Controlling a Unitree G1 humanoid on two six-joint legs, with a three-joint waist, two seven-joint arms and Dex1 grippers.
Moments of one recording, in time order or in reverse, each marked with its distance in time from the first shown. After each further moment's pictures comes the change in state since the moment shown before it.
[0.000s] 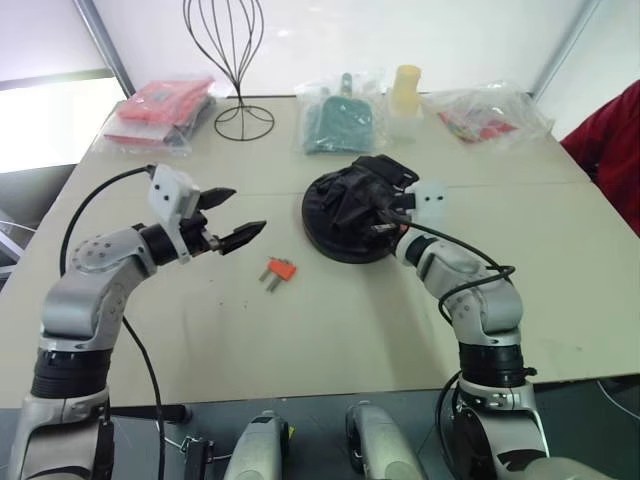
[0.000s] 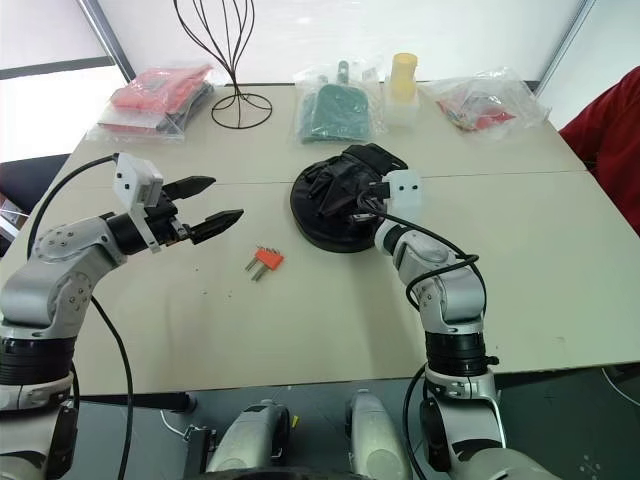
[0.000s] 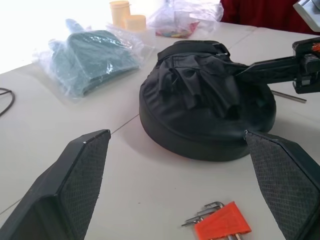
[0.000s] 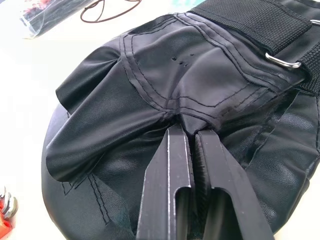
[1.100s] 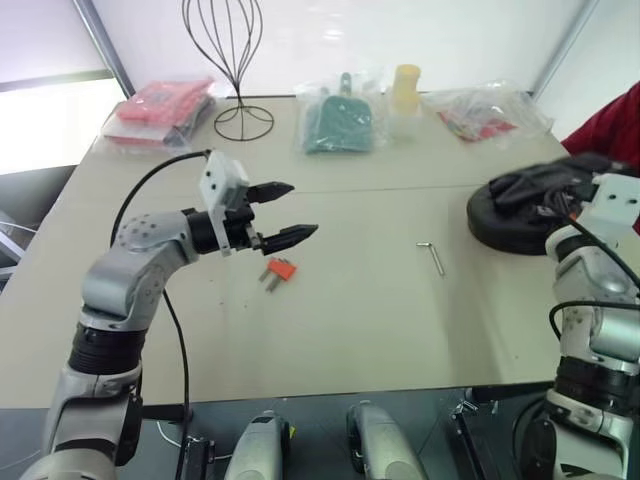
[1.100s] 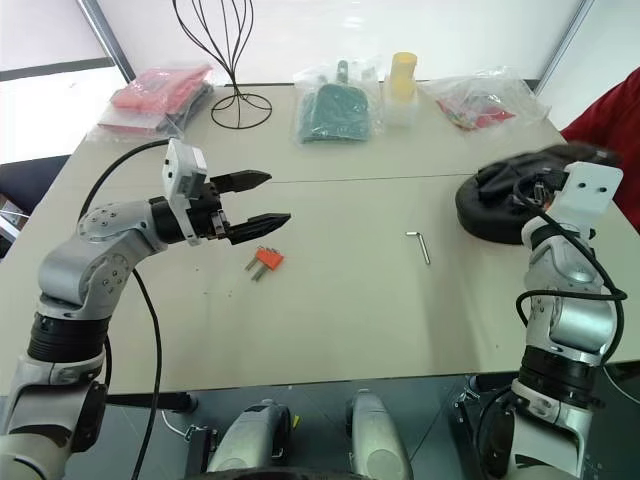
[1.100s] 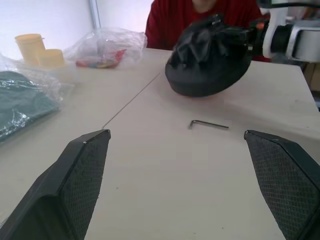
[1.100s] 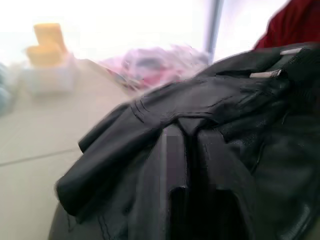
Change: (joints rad) left arm -0.145 -0.087 -0.129 -0.041 -0.052 0.071 -0.087; right arm 0.120 -0.306 -0.409 0.104 -0.099 -0.280 -0.156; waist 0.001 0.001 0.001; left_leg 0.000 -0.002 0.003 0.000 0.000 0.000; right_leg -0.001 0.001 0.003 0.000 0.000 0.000
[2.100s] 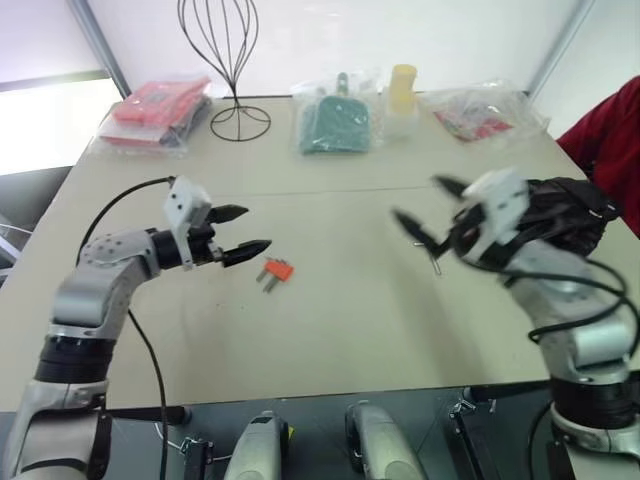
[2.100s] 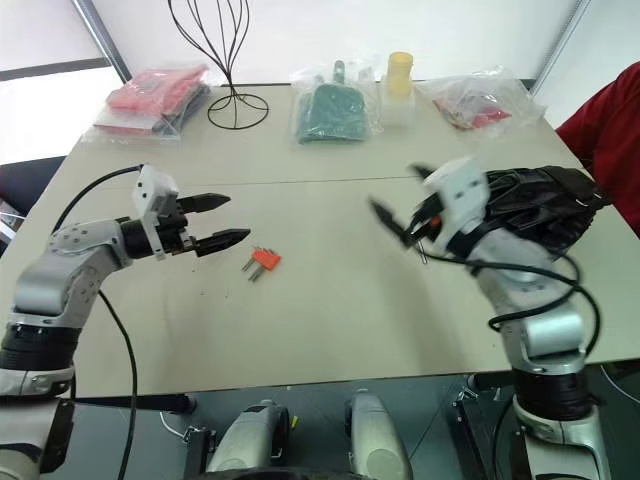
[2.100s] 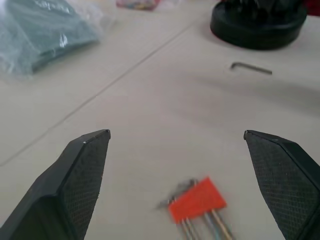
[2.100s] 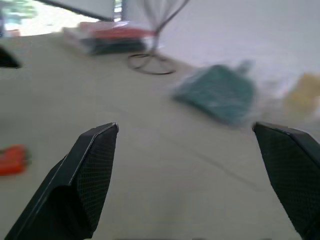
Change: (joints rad) left arm 0.137 0.171 0.052 0.191 0.068 -0.117 -0.121; right arm 0.065 -0.105 0.464 -0.316 0.160 -0.017 0.612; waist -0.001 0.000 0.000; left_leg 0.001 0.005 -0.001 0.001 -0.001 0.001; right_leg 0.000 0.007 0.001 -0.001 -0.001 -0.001
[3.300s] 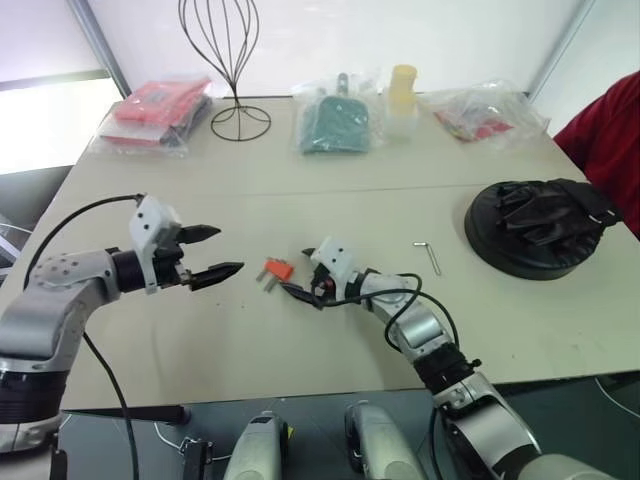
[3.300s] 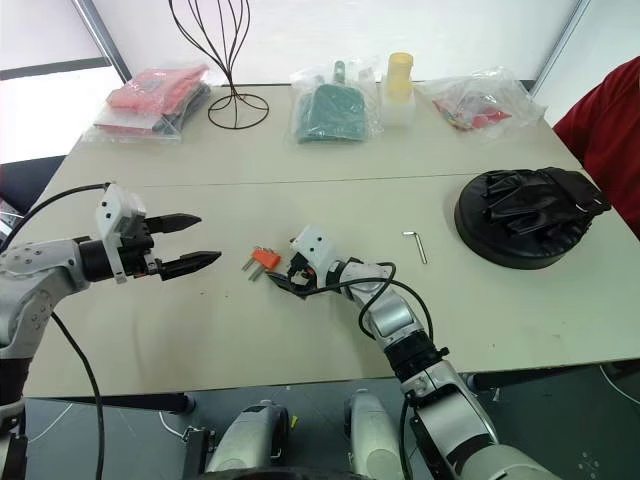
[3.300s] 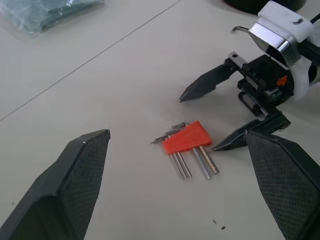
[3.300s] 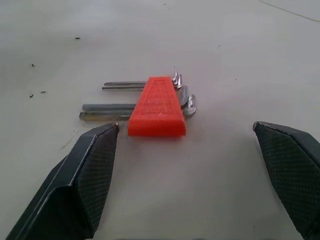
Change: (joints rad) left arm 0.149 0.085 0.105 -0.161 -0.051 0.097 0.024; right arm -0.204 0.441 0.368 0.707 -0.339 -0.364 0.049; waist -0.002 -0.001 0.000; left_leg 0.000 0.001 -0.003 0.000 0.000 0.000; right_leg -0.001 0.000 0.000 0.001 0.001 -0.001
